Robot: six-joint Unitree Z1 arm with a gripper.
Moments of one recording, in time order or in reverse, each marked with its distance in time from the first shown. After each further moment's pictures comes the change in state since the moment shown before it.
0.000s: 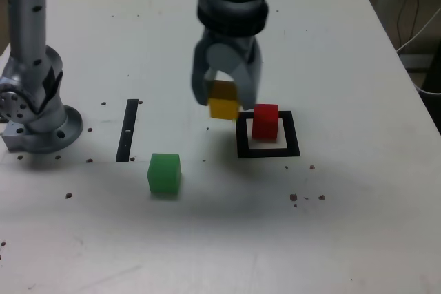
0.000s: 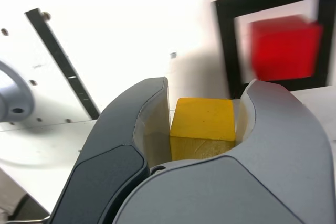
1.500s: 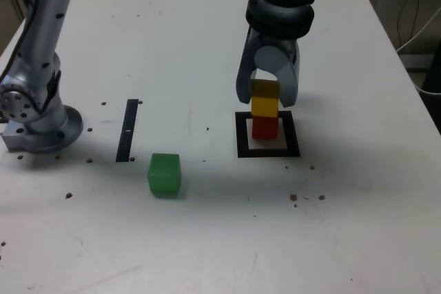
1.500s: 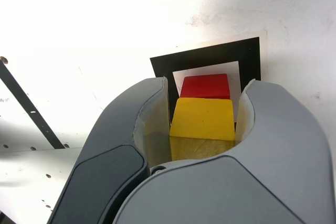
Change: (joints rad) arm 0.082 0.167 -0.168 -0.007 0.022 0.064
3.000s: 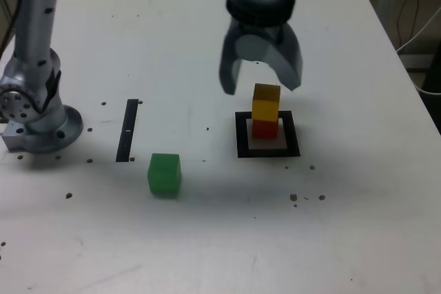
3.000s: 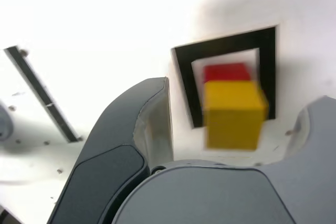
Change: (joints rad) arm -0.020 -0.141 0.125 -0.012 0.006 -0.020
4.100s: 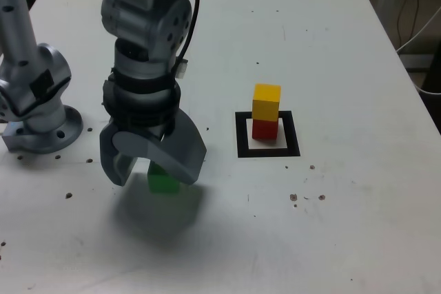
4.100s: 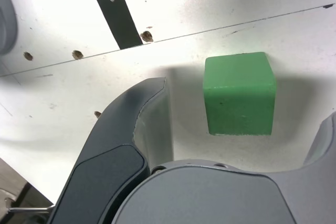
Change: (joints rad) arm -0.482 -0.198 0.567 -0.325 -0.163 -0.454
